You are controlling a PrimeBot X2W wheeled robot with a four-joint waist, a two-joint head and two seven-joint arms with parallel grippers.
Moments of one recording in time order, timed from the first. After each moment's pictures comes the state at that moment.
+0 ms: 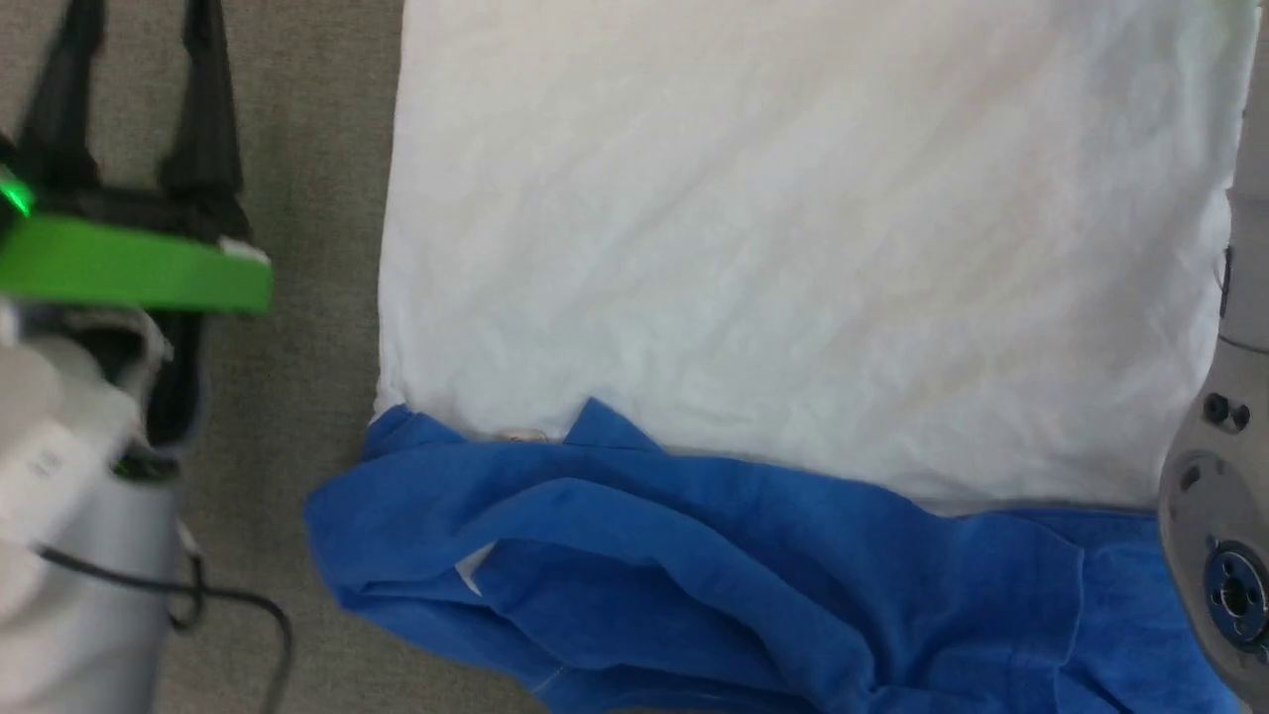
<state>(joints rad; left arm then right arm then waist) -0.54 0.36 -0.08 -0.09 -0.47 -0.01 -0.12 -1.29 -0.05 -0.15 0.44 -0.28 0.13 1.23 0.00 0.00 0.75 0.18</state>
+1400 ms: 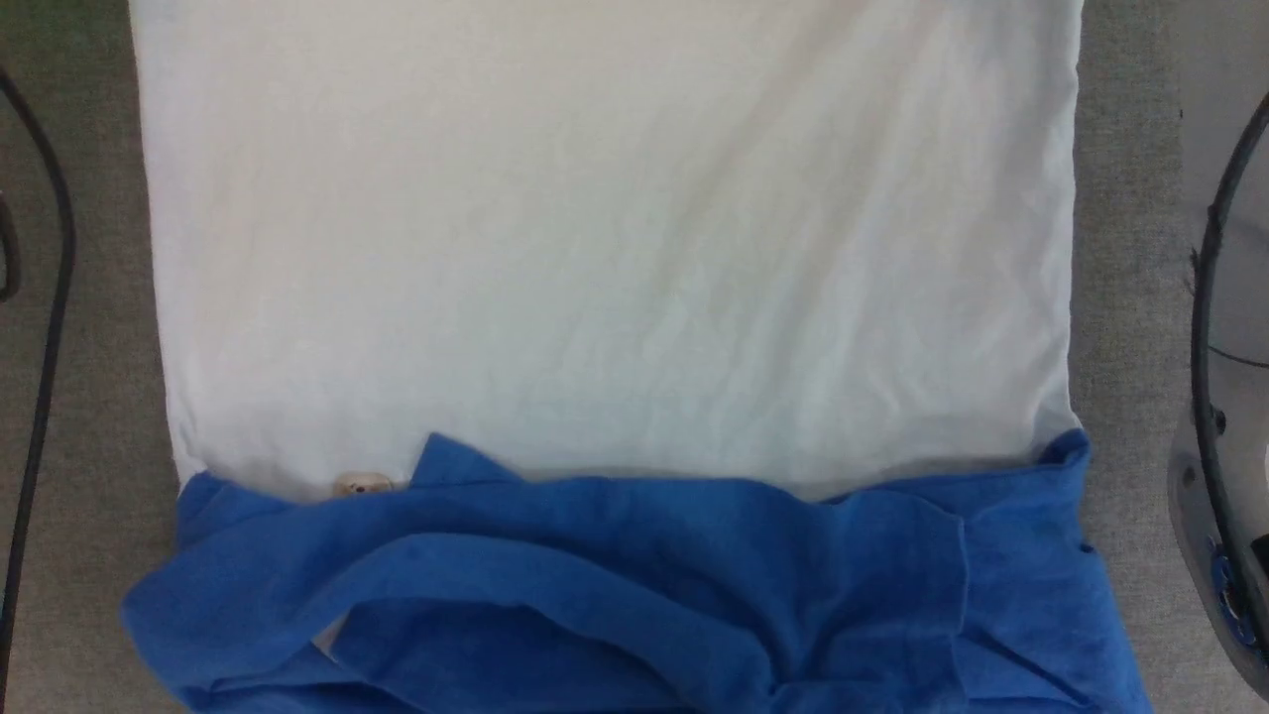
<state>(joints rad) -1.26 0.52 -0.30 0.35 -0.63 -0.03 0.78 -1.33 -0.07 0.11 0.39 -0.10 0.13 1.07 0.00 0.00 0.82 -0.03</state>
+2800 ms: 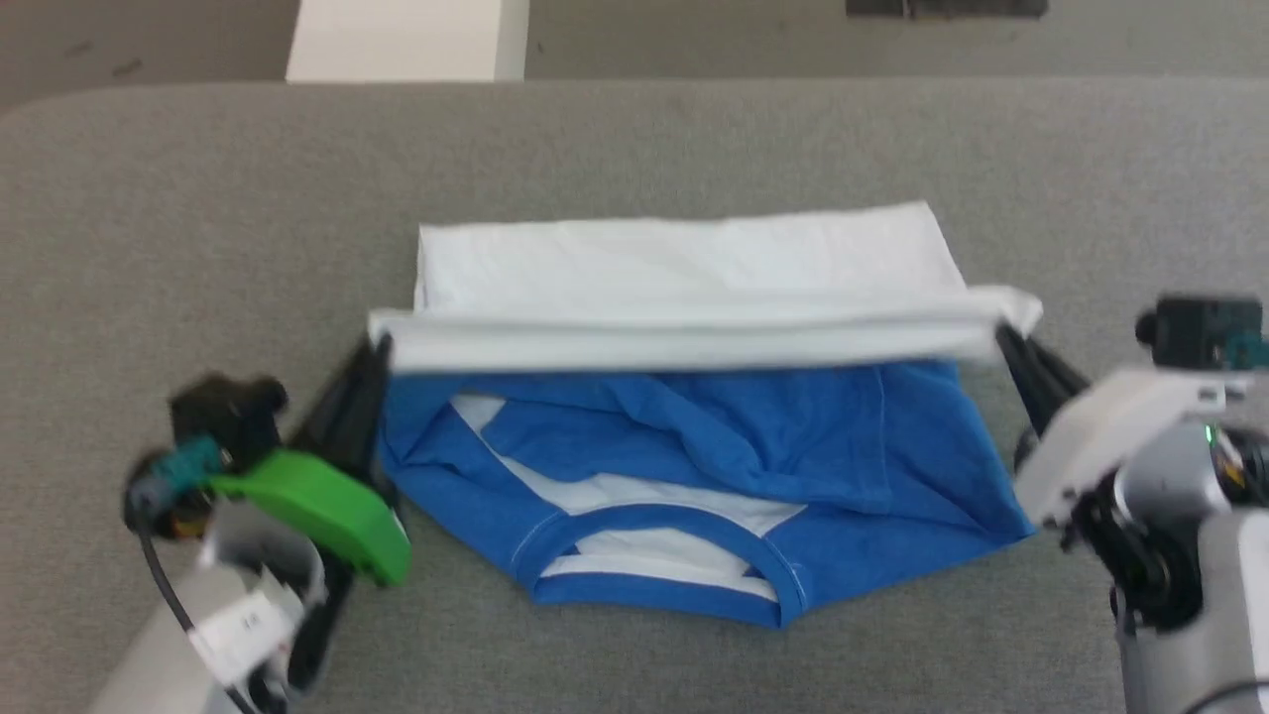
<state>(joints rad) -0.25 0.47 -0.36 -0.01 -0.59 0.06 -0.02 -0.28 -0.07 -0.10 0.03 0.35 0.13 0.48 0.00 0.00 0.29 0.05</state>
